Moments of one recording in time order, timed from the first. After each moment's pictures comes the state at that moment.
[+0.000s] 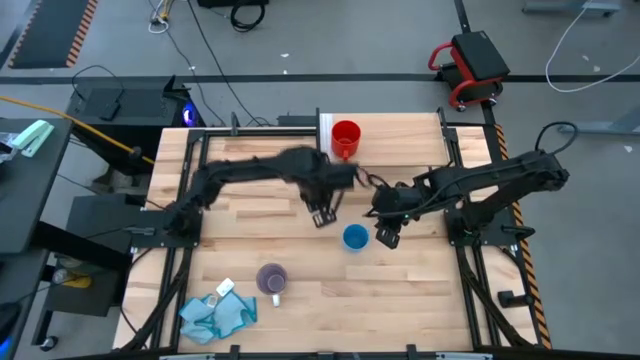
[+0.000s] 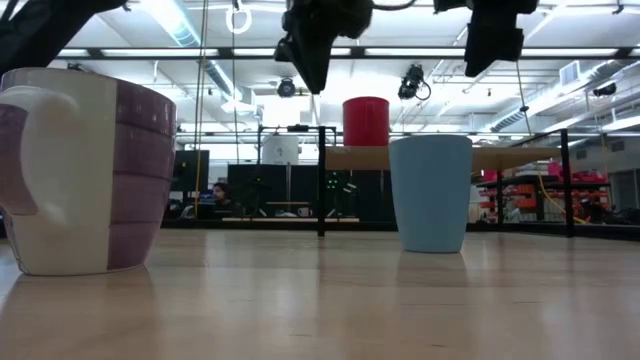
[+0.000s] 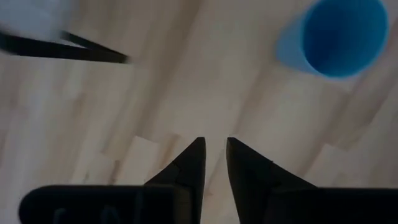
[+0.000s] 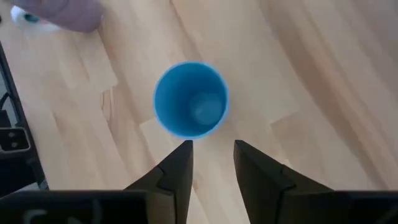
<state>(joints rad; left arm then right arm) 0.06 2.16 2.35 -1.57 -0.07 -0.33 0.19 1.31 1.22 -1.02 0.10 0.66</state>
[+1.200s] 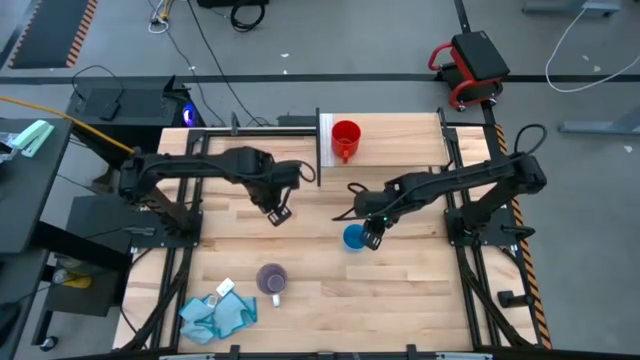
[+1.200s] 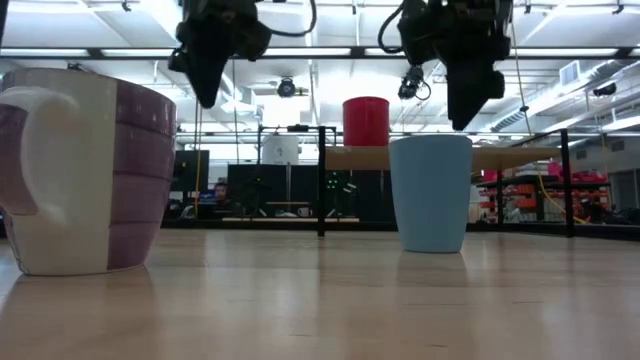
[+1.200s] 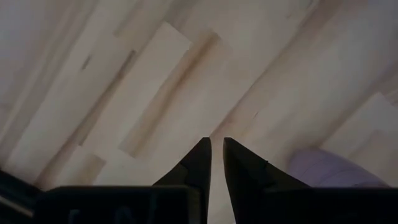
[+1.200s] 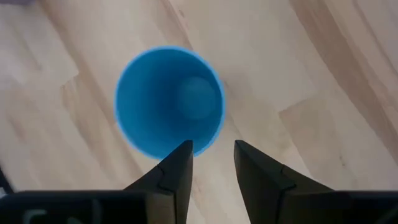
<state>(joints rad) 0.08 1.62 1.49 -1.33 -0.02 -0.57 0.11 1.52 1.22 -0.98 -0.01 0.68</state>
